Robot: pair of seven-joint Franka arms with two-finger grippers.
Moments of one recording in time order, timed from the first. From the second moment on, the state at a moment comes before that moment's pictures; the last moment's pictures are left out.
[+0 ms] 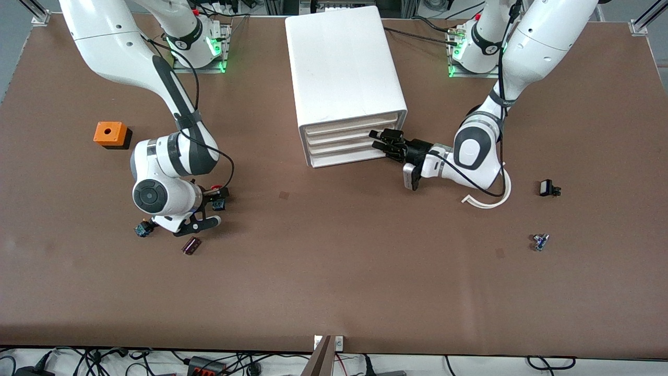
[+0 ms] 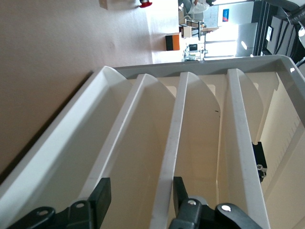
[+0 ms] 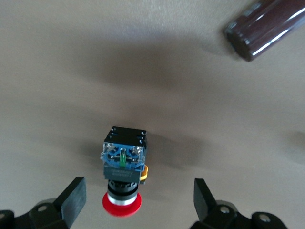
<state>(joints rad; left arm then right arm) -0.11 0.58 -0.24 -2.04 -1.25 1.82 1.01 0.25 0.65 -0.02 -1.70 0.02 2.08 -0.07</state>
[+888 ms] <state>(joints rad) -0.10 0.62 -0.23 -1.93 -1.26 1.82 1.03 0.26 0.68 -0.02 -1.70 0.02 2.08 -0.07</state>
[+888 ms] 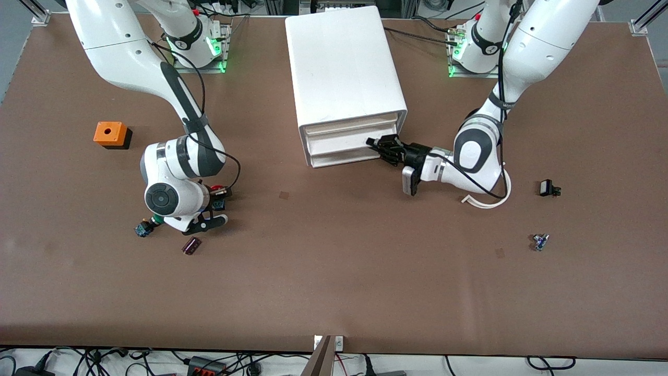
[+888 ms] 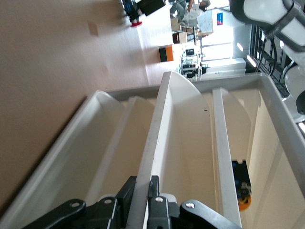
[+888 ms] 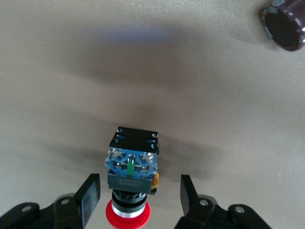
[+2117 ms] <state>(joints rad) -0.02 0.60 -0.19 -1.39 -0.61 1.64 0.26 0.38 0.60 -0.01 -1.21 0.08 1.71 -0.04</state>
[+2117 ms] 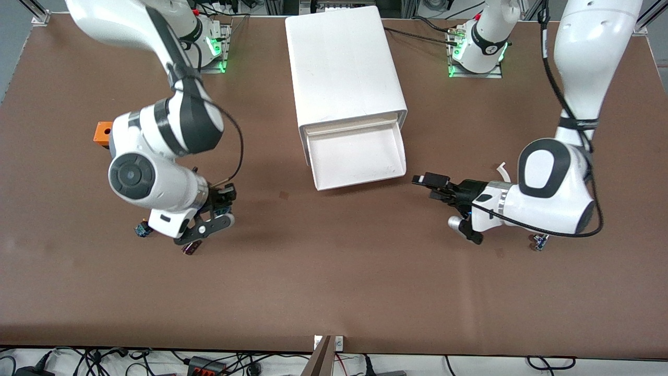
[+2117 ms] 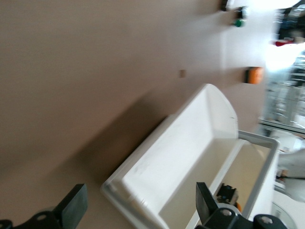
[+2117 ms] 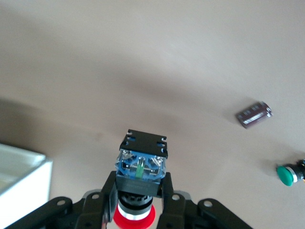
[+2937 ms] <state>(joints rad) 0.01 0.56 -0.20 -1.18 0.16 1.59 0.10 0.73 0.65 -0.01 -1.11 0.08 1.85 0.21</state>
